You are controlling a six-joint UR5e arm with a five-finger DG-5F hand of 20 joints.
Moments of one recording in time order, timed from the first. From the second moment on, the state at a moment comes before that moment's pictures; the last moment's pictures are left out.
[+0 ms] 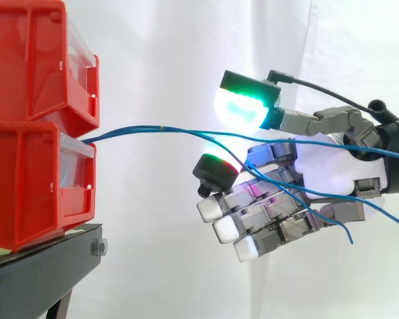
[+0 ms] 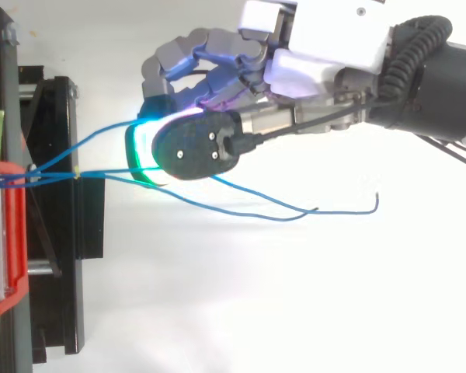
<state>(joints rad) 0.08 -2.23 -1.20 -2.96 -1.31 0.03</state>
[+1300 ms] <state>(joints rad) 0.06 -2.23 -1.20 -2.91 -1.30 0.01</state>
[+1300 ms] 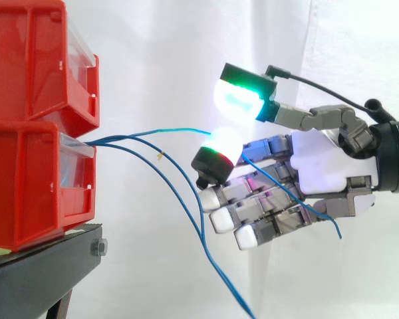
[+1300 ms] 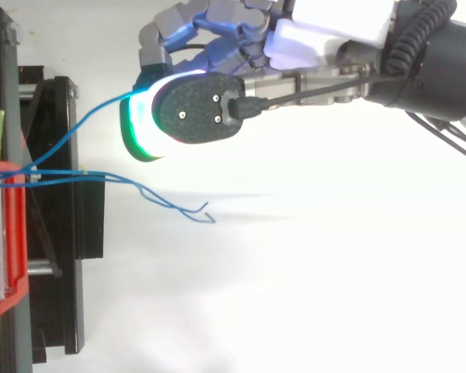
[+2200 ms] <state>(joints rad) 0.07 -2.23 -1.28 -2.75 -1.29 -0.02</state>
